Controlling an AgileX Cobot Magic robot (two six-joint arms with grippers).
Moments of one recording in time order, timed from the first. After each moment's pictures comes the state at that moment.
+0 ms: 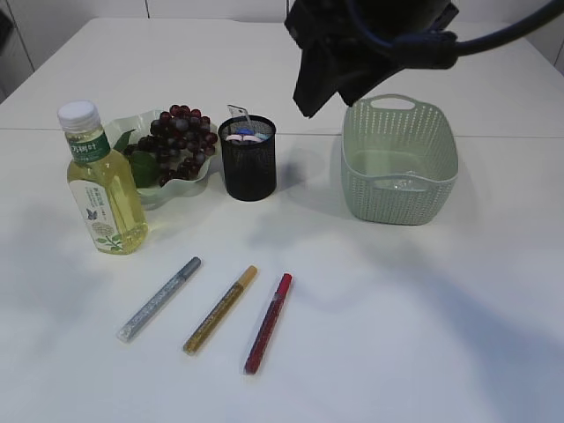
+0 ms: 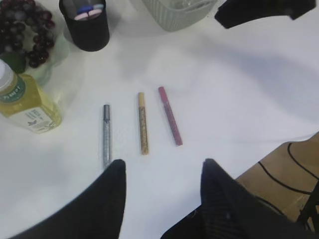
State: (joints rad) left arm -0.61 1.16 -1.47 -0.08 1.27 -0.09; right arm 0.49 1.70 -1.75 0.23 1.24 -0.16
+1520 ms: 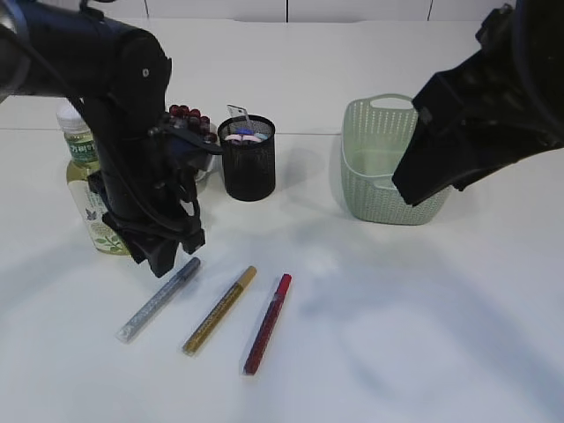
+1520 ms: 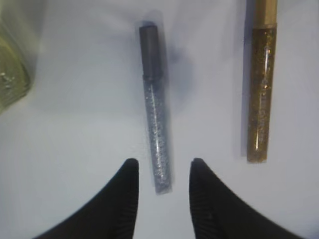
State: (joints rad) left arm -0.50 2.01 -1.47 0.07 1.14 0.04; right arm 0.49 1.34 -1.33 0.23 1.25 -0.06
